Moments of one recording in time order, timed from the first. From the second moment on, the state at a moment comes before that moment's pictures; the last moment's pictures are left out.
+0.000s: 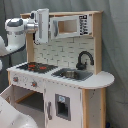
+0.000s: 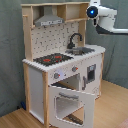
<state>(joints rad) -0.67 -0.68 0.97 -1.82 -0.95 1.79 0.58</state>
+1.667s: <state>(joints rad) -0.55 -0.80 0.81 -2.01 -0.95 2.12 0.60</state>
